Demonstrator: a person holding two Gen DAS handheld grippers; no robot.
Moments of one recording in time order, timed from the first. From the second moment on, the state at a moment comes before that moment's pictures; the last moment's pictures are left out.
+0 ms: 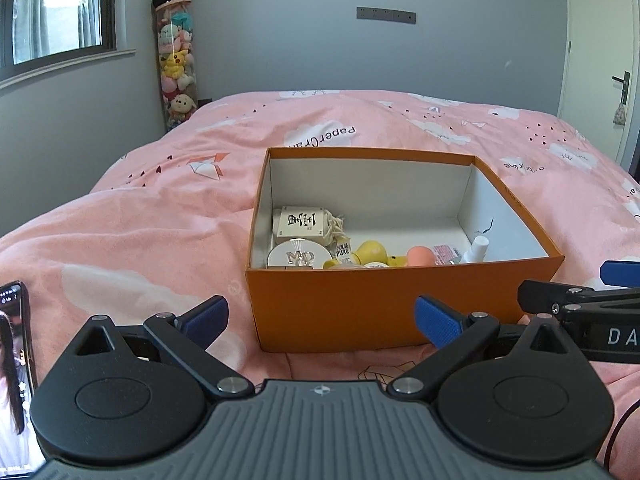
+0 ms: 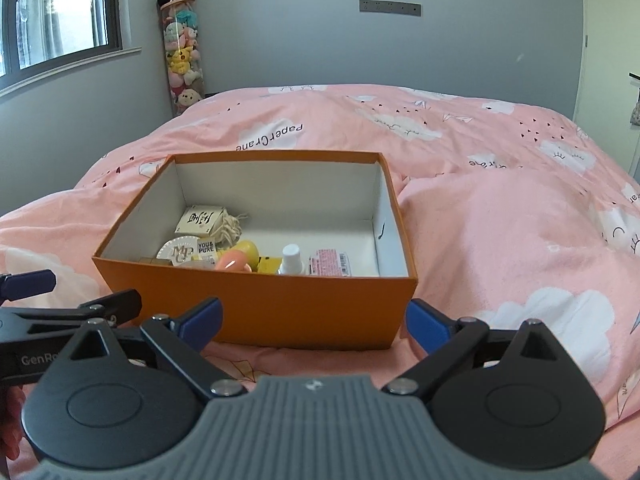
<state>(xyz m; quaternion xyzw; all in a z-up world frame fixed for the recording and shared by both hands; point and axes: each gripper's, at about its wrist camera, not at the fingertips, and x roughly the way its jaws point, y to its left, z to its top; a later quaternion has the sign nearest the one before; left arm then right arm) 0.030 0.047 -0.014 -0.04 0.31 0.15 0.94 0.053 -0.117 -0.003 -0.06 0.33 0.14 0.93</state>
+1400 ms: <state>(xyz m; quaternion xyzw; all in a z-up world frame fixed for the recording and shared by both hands) 0.031 0.051 -0.012 -0.05 0.32 0.16 0.93 0.061 -0.113 -0.013 -0.06 0.36 0.15 0.92</state>
